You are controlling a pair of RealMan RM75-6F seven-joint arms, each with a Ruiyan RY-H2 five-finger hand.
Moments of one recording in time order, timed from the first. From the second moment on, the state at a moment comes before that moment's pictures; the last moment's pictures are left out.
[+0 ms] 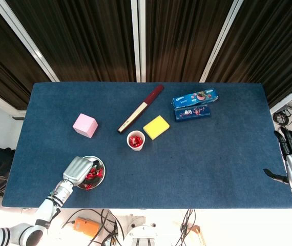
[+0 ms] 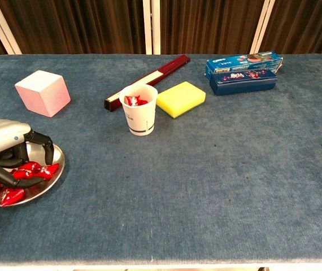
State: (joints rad) left arm -0.48 -1.47 0.05 -1.61 1.30 1.05 0.34; right arm 0.10 -0.97 0.10 -1.73 -1.51 1.49 -0.04
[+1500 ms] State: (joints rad) left arm -0.85 -1.57 -0.28 -1.52 1.07 0.84 0.28; right arm 0.08 -0.98 0.09 -1.69 -1.49 1.50 0.02
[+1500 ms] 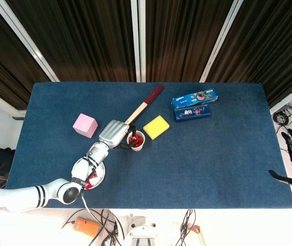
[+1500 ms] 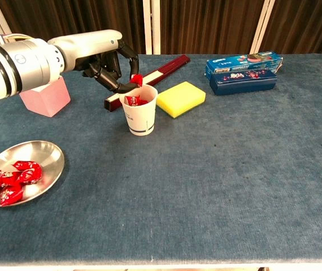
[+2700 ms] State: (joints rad) left arm -0.49 -1.42 0.06 -1.68 1.27 1.17 0.35; right arm 0.11 -0.98 0.10 -1.71 -1.50 1.47 -0.02
